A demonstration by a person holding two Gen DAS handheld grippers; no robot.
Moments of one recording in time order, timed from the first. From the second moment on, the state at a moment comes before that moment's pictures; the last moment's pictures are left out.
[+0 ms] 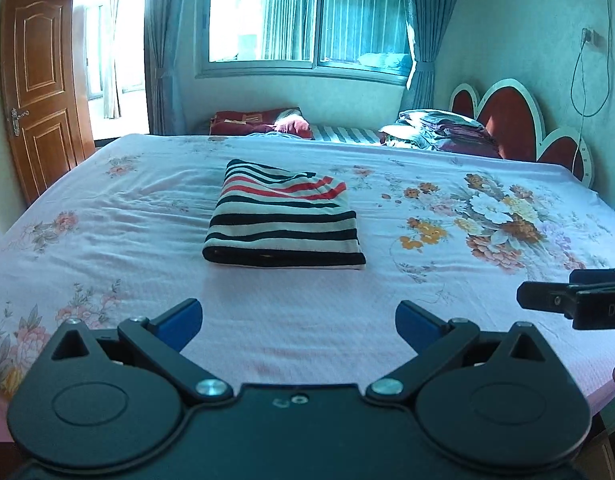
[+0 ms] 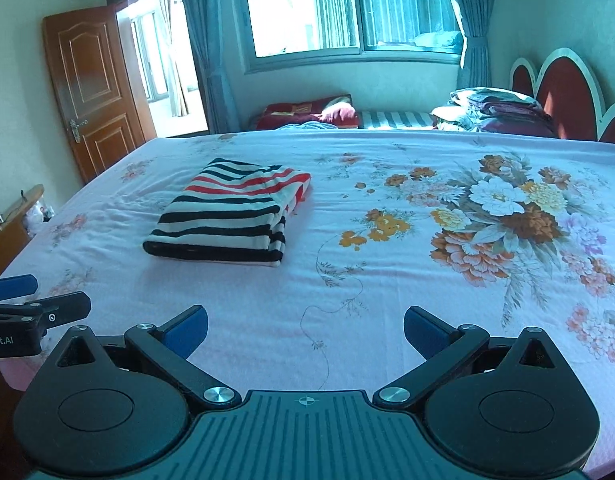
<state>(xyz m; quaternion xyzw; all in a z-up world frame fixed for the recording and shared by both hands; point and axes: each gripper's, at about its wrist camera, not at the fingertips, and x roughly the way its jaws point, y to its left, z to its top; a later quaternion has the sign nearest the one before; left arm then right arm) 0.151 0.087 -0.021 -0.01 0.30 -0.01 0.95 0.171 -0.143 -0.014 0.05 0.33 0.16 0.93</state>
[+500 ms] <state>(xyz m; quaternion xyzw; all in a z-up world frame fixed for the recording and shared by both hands) 0.110 0.070 0.004 0.01 0.27 -0.02 0.96 0.119 -0.148 0.013 0.06 0.31 0.15 0.94</state>
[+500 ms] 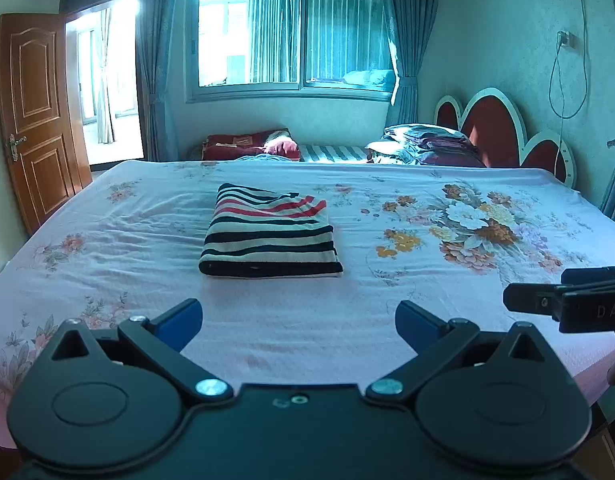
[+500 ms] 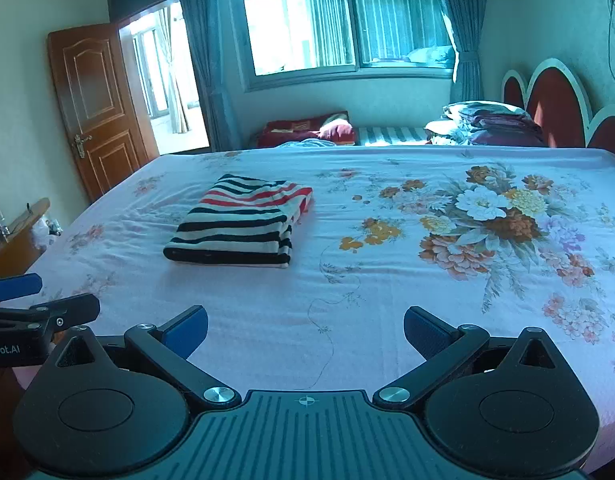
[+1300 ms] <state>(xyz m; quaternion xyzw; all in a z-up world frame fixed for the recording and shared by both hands) 0.107 0.071 0.003 0.00 0.27 -0.02 0.96 0.115 -0.156 0.015 0.06 0.31 0.14 0.94</state>
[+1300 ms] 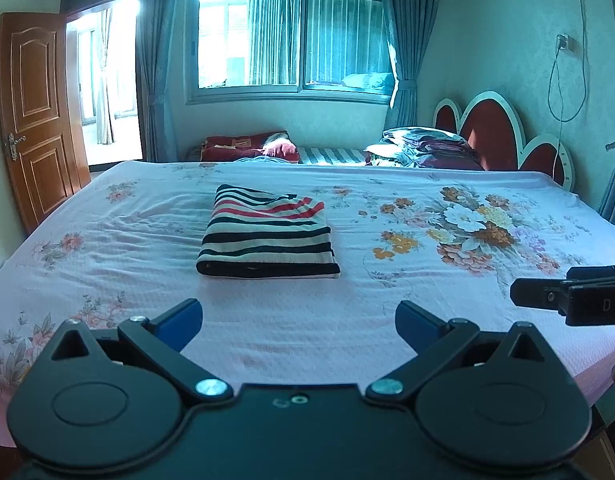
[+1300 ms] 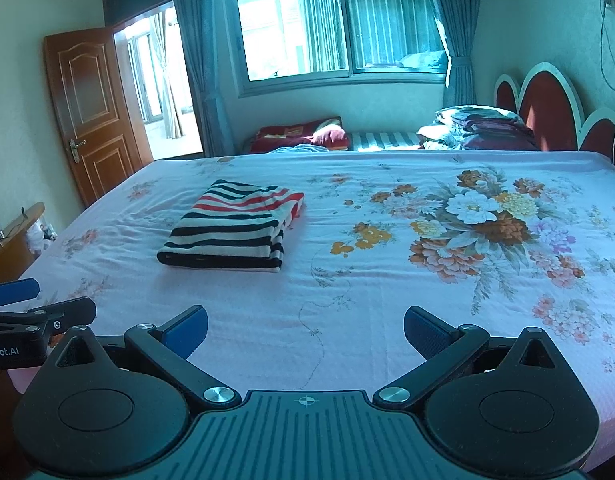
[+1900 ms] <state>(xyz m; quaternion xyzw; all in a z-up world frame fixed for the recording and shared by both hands) 0.111 0.074 0.003 0.00 0.27 -0.02 0.96 0.119 -0.150 0.012 0.06 0.31 0.14 0.94</state>
